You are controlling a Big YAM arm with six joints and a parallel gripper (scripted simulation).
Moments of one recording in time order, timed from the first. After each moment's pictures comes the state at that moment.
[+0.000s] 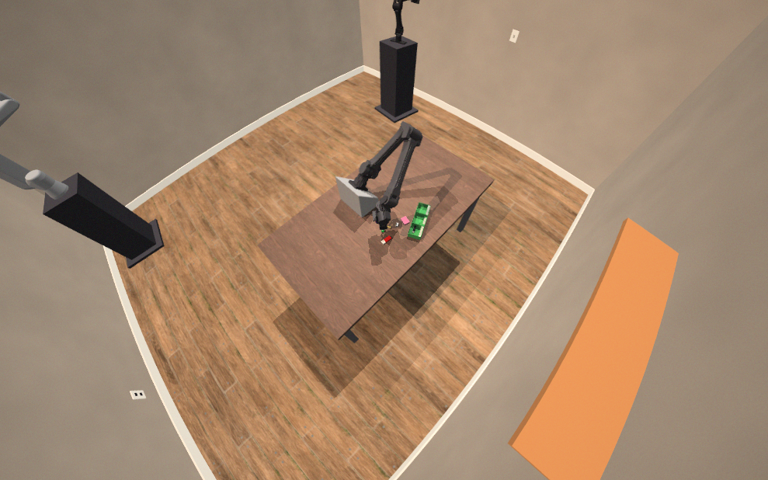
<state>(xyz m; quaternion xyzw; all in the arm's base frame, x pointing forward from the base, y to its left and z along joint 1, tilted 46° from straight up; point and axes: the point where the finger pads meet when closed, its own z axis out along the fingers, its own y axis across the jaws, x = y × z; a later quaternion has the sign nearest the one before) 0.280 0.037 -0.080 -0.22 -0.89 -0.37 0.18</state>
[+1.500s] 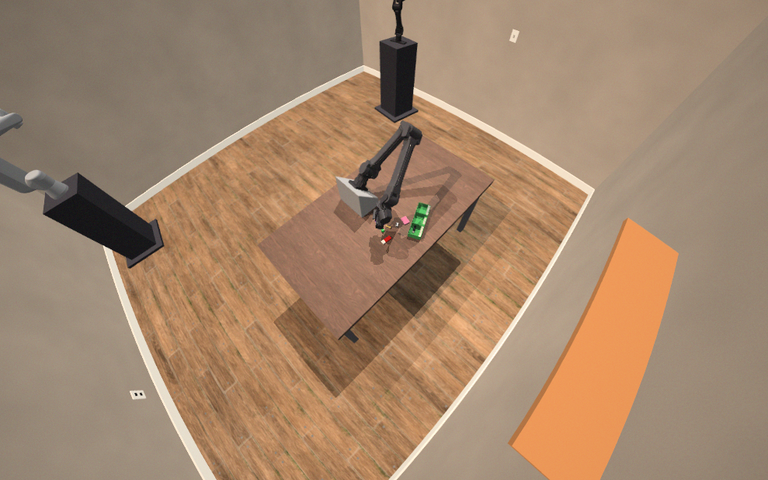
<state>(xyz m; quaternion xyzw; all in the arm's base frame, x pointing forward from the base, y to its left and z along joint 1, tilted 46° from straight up) 0.286 0.035 -0.081 -0.34 -0.86 -0.33 0.20</state>
